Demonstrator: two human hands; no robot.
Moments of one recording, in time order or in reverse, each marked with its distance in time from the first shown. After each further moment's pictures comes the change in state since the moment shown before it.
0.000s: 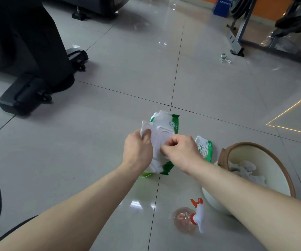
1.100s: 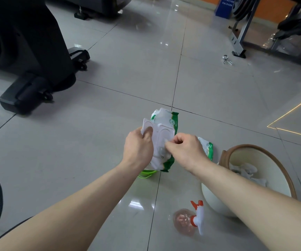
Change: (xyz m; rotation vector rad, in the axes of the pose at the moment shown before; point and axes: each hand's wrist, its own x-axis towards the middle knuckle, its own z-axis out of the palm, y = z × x) left_hand 0.006 0.002 -0.002 -0.054 -0.005 -0.004; right_hand 0.000 -0.003 -0.009 -0.008 0.024 0.005
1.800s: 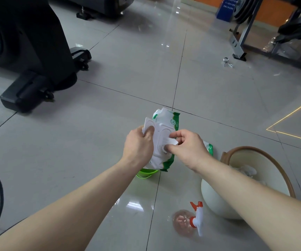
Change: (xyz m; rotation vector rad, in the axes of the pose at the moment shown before) left_hand 0.004 0.000 -0.004 0.007 -0.047 0.020; right_hand 0.010 0.002 -0.006 0.084 -0.076 -0.021
